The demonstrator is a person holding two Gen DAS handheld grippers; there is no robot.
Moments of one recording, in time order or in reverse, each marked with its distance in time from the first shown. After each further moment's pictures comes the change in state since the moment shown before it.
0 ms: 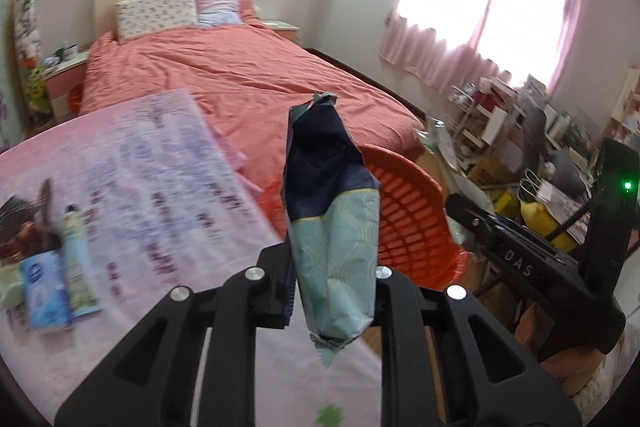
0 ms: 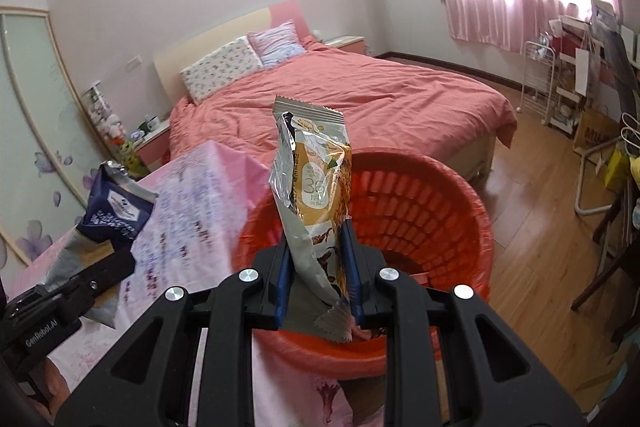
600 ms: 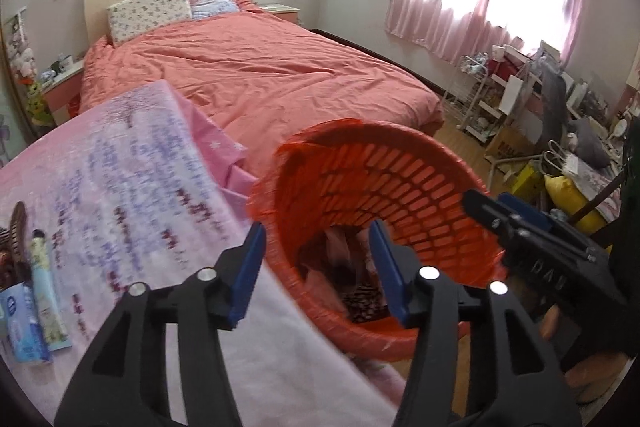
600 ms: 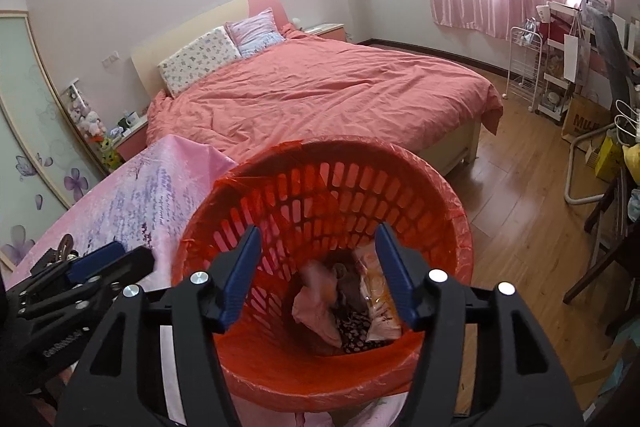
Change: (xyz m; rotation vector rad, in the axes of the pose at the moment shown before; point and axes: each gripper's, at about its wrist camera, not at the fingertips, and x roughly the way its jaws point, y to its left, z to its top) left arm 0.066 -0.010 0.000 0.067 0.066 0.092; right arm 0.024 -0.029 -0.005 0.023 0.043 -0.053
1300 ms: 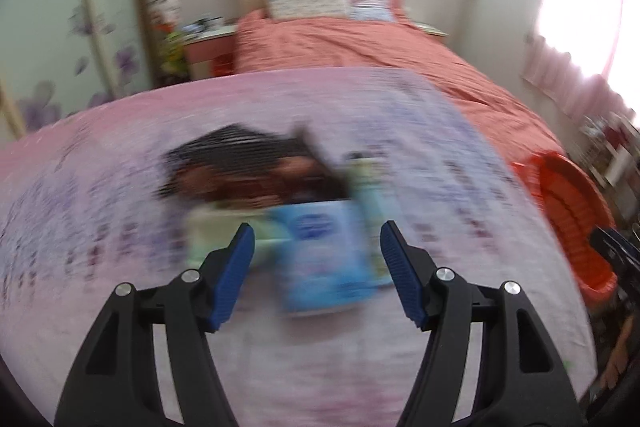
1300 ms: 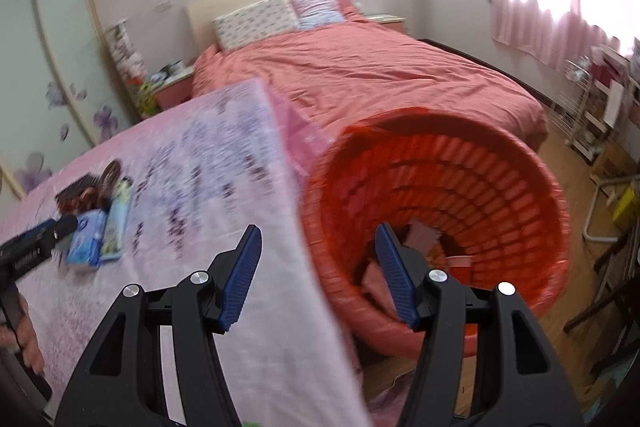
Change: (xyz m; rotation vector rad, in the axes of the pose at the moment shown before) left arm -0.118 0.229 -0.083 -0.314 -0.037 0.413; right arm -0.009 0.125 -0.047 -0.241 0.068 0.099
